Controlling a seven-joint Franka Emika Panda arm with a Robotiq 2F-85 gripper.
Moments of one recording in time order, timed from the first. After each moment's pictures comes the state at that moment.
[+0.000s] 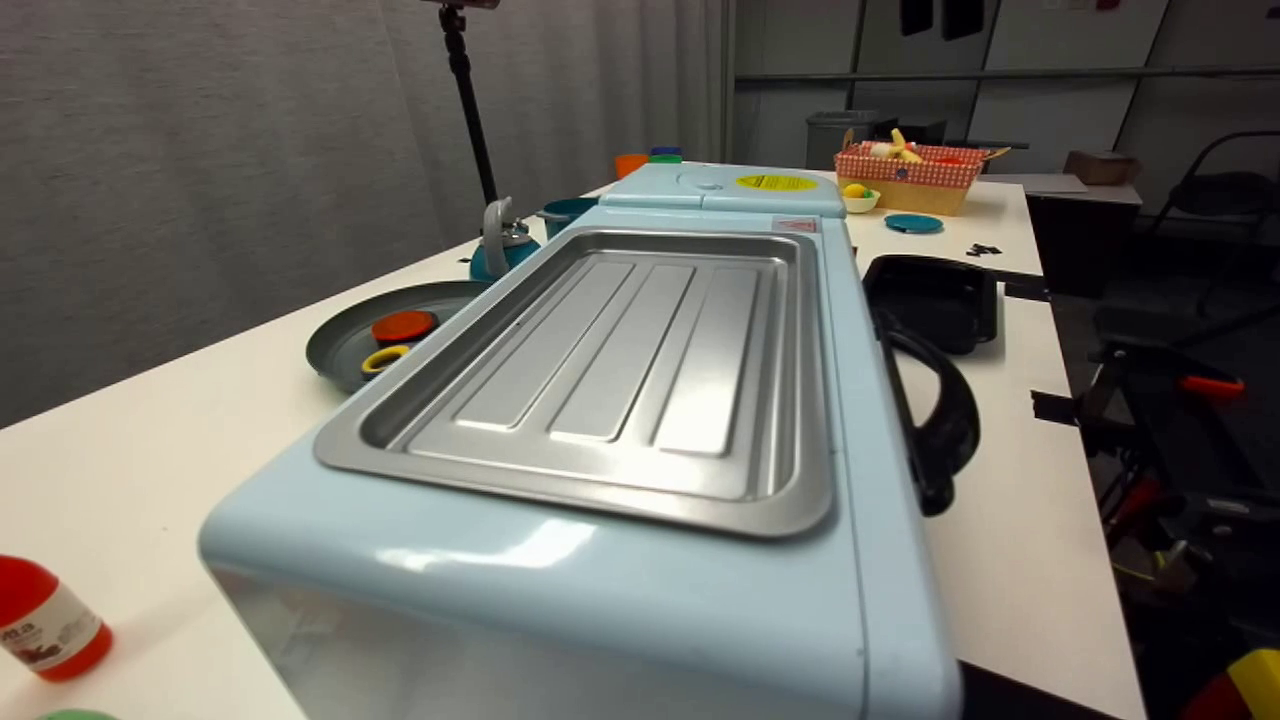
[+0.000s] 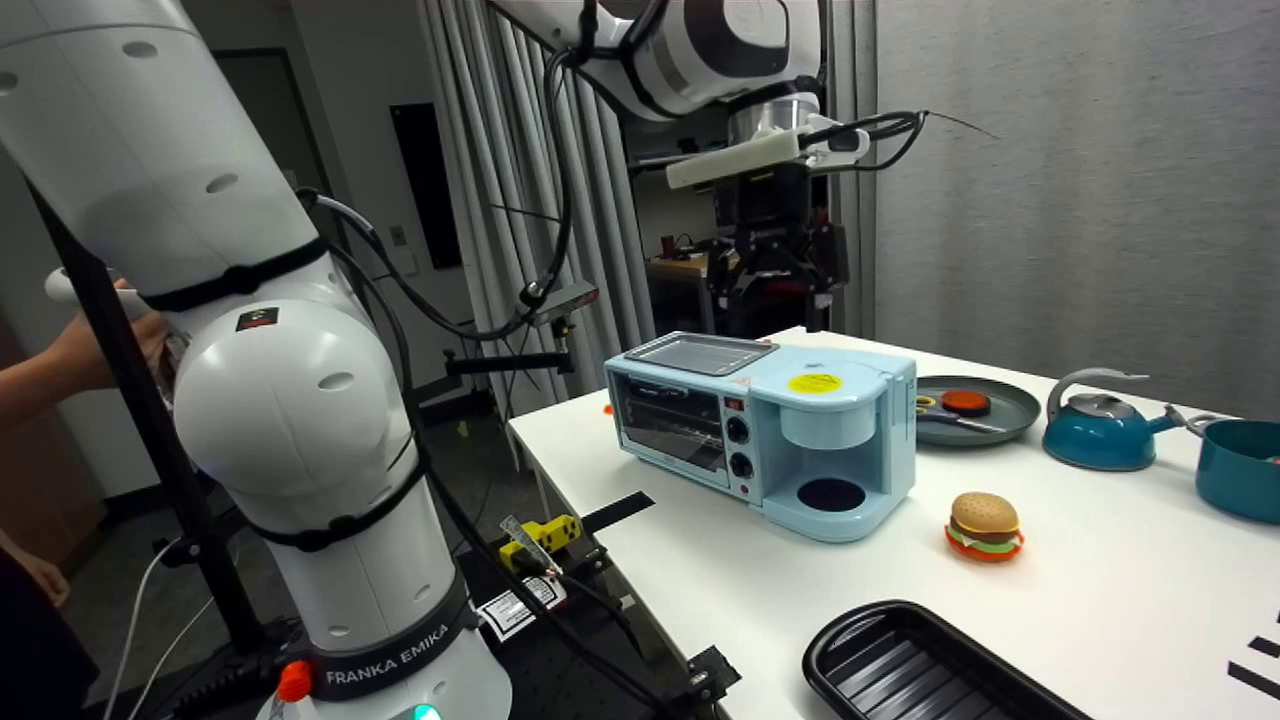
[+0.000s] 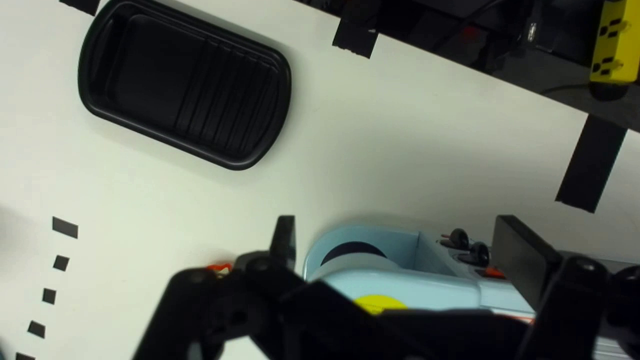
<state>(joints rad) 0.02 -0.21 0.03 -2.31 -0.13 1.90 -0.23</state>
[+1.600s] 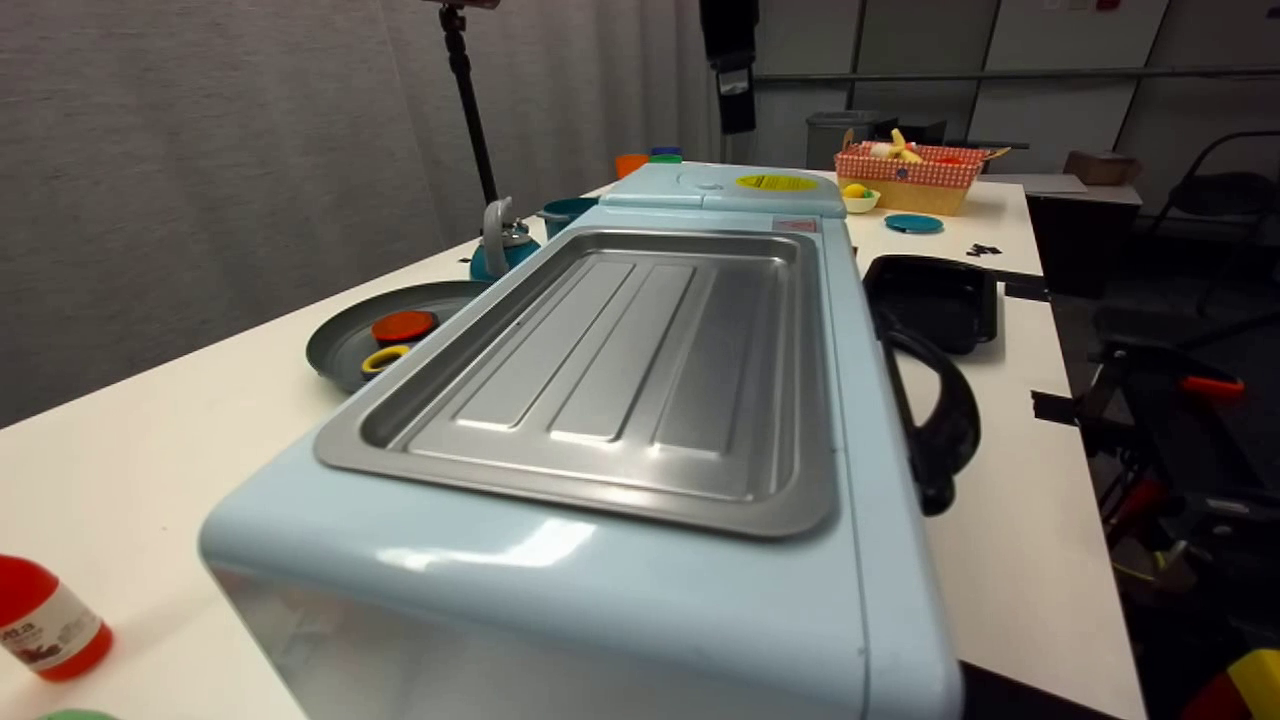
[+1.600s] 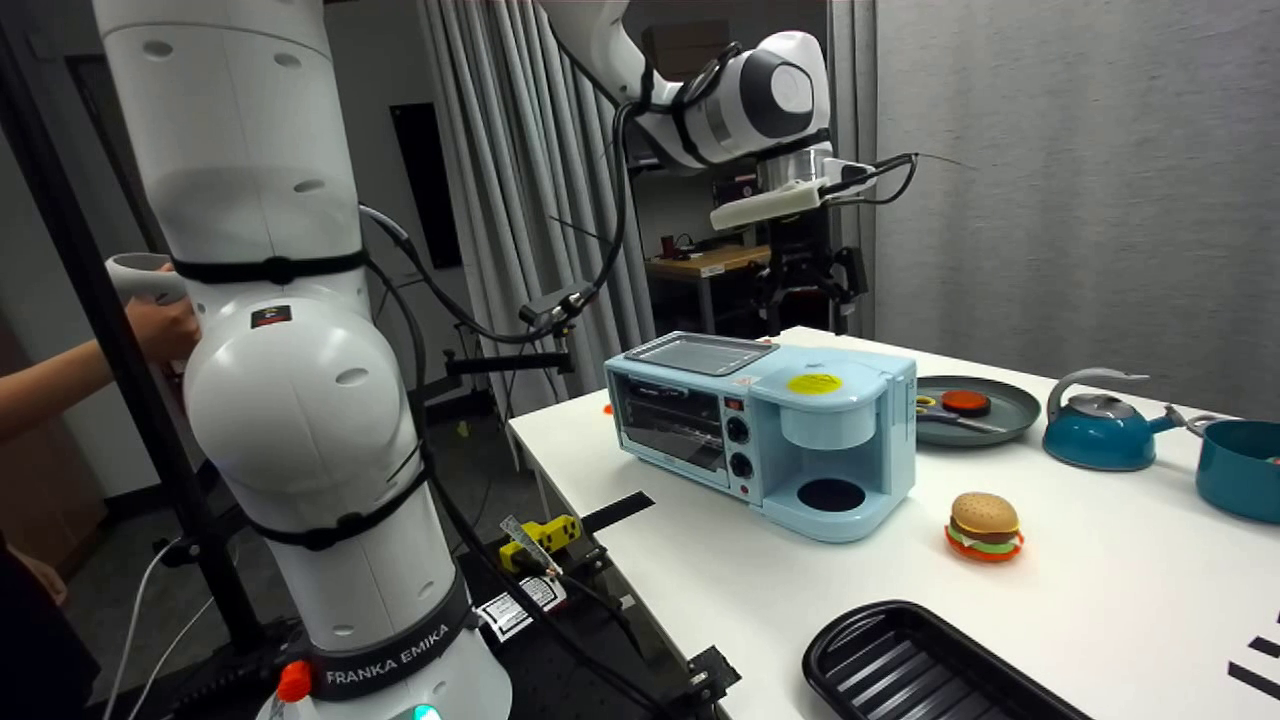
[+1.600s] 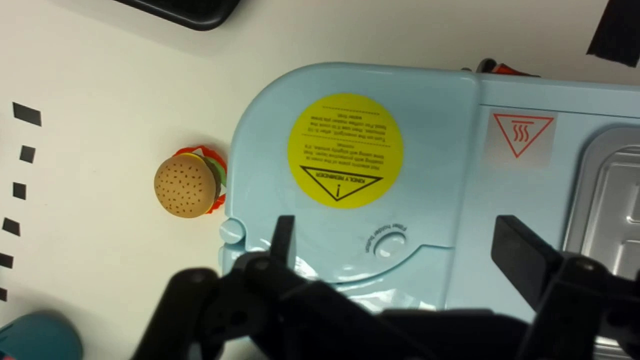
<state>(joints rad) 0.09 0.11 0.09 -2.06 -0.16 2.06 -0.06</state>
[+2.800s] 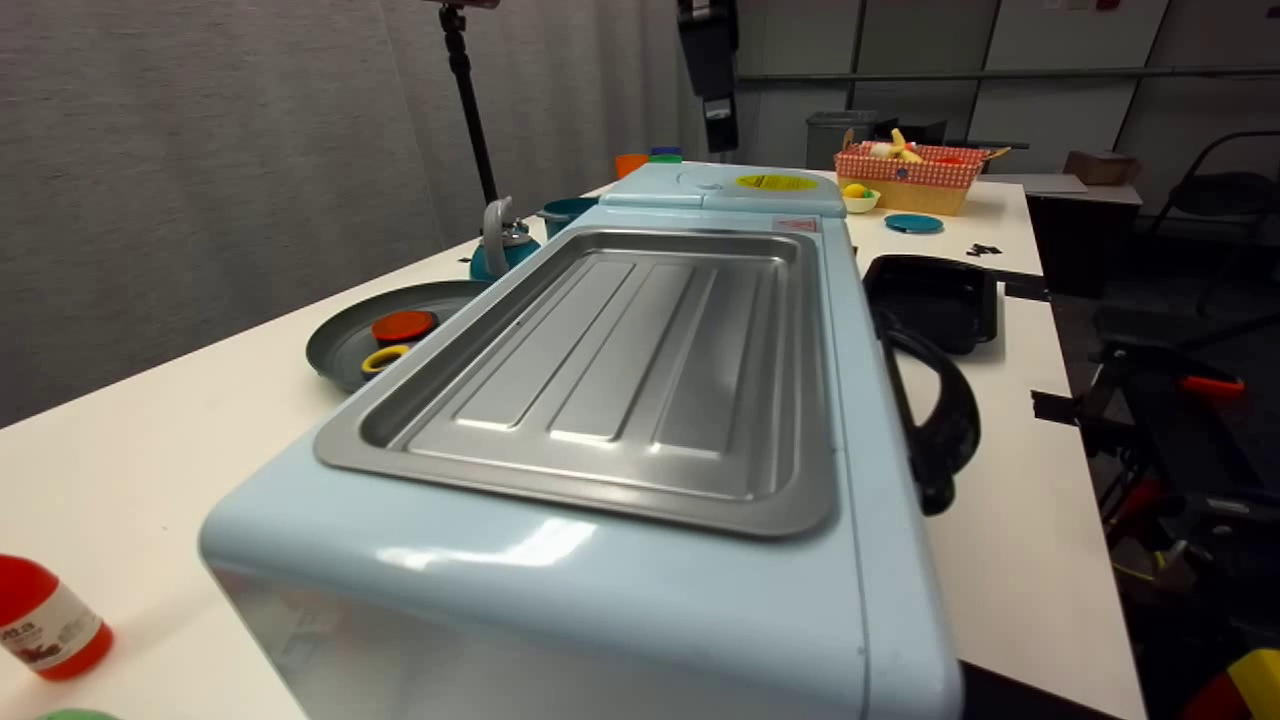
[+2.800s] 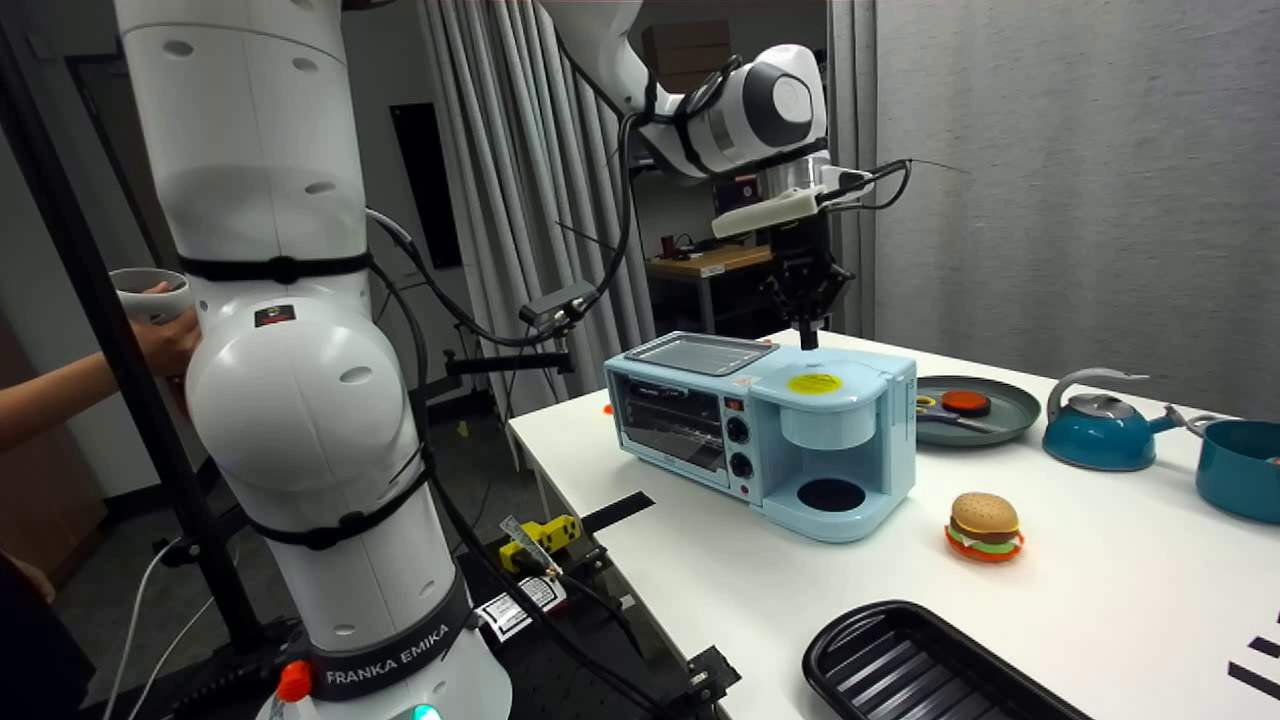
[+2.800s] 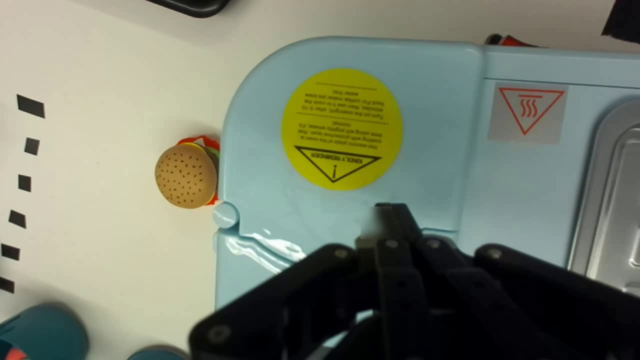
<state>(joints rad) 0.10 0.15 0.09 -2.03 -0.19 2.07 -0.01</state>
